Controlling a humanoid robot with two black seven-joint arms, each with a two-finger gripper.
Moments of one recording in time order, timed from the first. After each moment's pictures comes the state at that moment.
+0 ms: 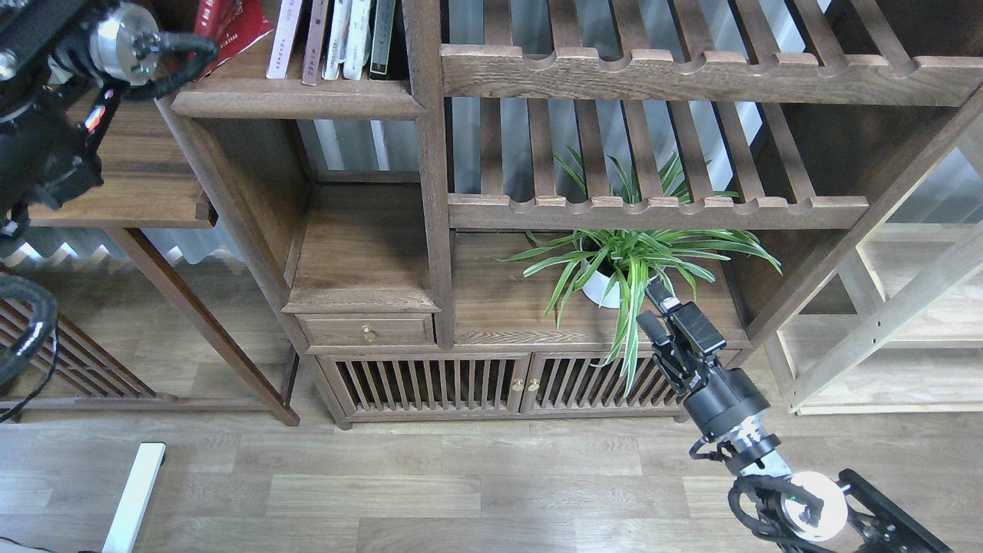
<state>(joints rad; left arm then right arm) -1.31 0.27 -0.78 -0.67 0.62 0.10 -0.15 -0.04 -0.29 1.07 1.21 0.33 0.58 -0.03</state>
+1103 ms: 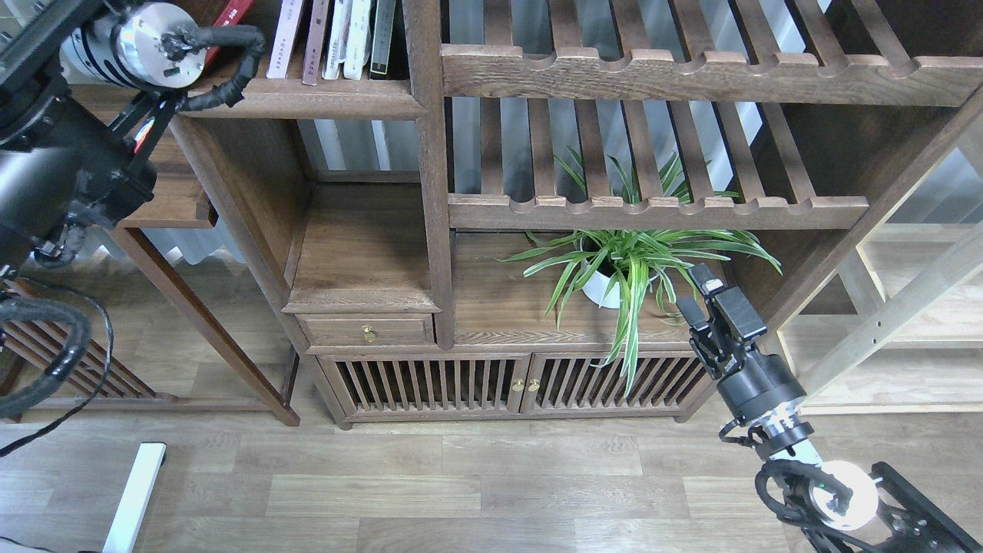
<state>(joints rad) -1.18 0.24 -0.93 -0.93 0.35 0.04 -0.33 -0.05 -0.31 1.16 1.21 0.34 0.58 -0.03</state>
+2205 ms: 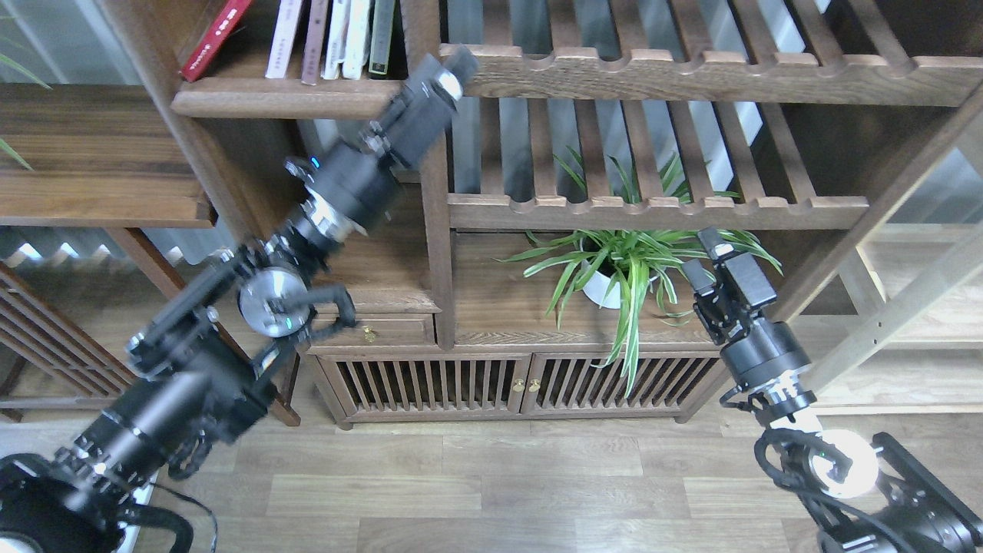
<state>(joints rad) -0.64 0.00 -0.91 -1.10 0.28 -0.49 -0.19 0.04 -0.31 1.21 1.23 0.33 0.58 -0.03</state>
